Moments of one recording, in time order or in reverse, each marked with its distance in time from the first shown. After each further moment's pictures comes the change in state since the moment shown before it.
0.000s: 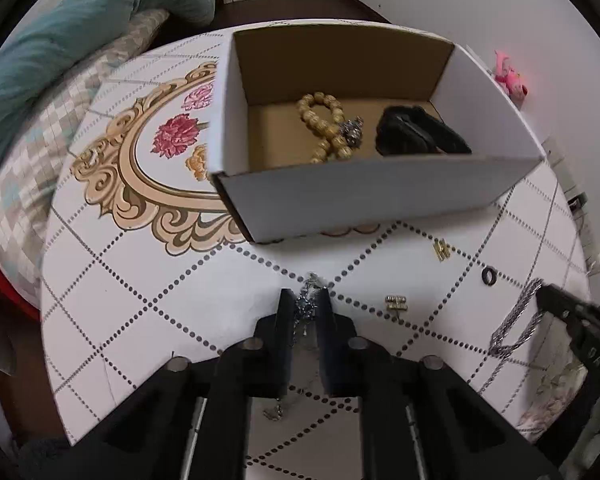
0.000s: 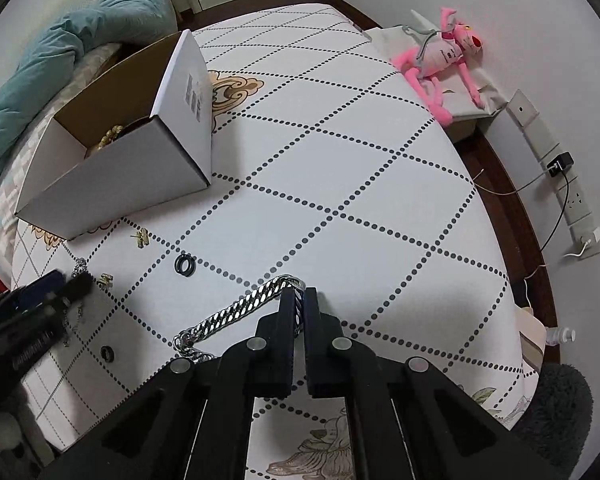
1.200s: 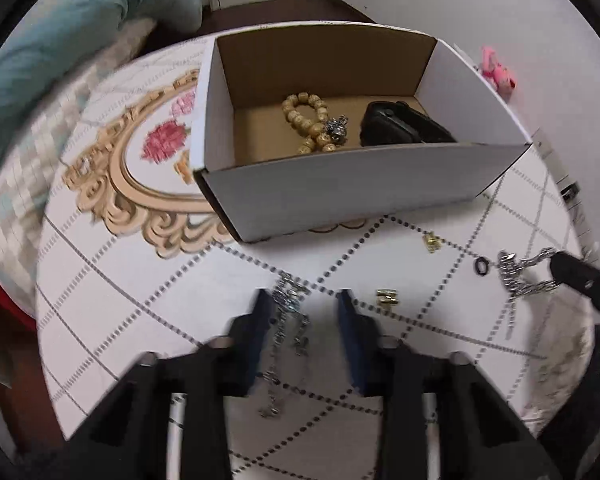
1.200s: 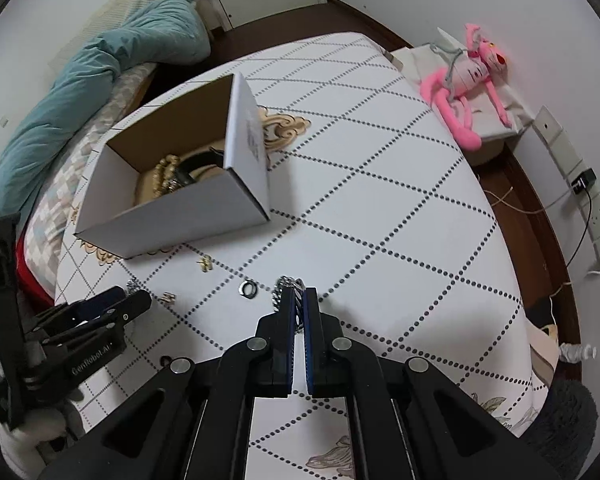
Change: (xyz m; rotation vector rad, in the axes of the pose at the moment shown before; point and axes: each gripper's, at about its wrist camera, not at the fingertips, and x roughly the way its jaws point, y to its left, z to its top) left arm -0.003 -0.011 -0.007 0.082 -0.027 0.028; right arm -0.027 0.006 0.012 -0.011 -0.054 0.128
